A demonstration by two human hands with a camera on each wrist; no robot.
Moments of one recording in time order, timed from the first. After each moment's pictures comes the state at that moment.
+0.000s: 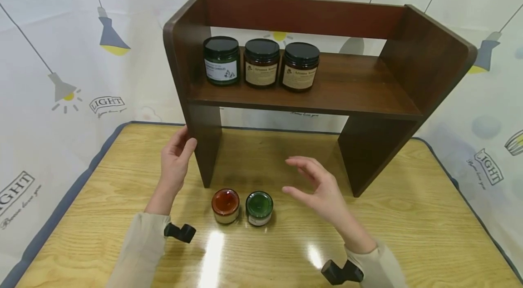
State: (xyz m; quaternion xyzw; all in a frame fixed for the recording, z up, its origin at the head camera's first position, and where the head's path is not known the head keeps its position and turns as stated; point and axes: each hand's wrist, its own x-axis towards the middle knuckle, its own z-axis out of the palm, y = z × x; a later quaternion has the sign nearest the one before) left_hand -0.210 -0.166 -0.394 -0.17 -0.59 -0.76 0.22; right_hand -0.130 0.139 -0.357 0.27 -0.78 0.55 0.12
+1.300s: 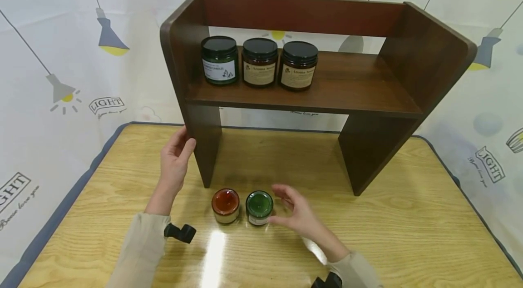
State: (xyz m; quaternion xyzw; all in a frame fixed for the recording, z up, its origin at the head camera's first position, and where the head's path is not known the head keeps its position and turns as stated) left_hand -0.209 -0.165 -0.394 -0.16 -0.59 -0.76 0.22; right_hand -0.130 0.122 -0.441 0.21 -0.79 0.57 -0.05
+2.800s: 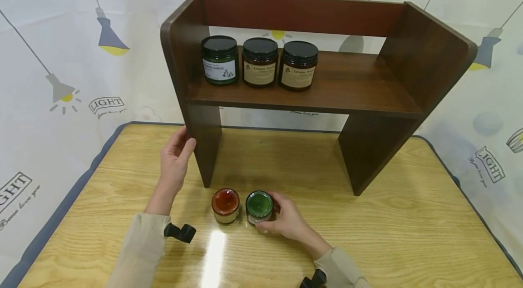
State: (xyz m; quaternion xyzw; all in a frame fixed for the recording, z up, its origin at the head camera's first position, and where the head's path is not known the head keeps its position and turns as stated) left_hand -0.210 -0.165 -0.395 -0.16 -0.59 -0.76 0.22; right_hand -0.138 0.103 -0.472 0.22 -0.82 0.53 -0.04
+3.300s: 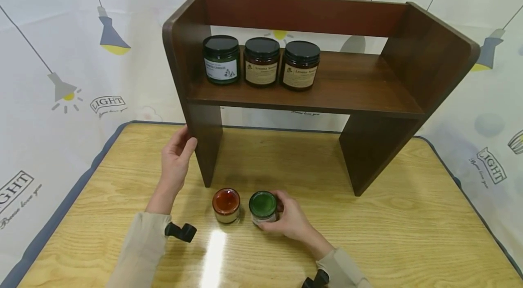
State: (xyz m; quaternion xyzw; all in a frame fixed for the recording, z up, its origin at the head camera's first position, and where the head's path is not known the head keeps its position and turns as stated) left_hand -0.210 -0.166 -0.395 -0.17 -0.59 -0.76 0.22; right_hand -0.136 0.109 -0.470 0.21 -0.82 0.52 -0.03
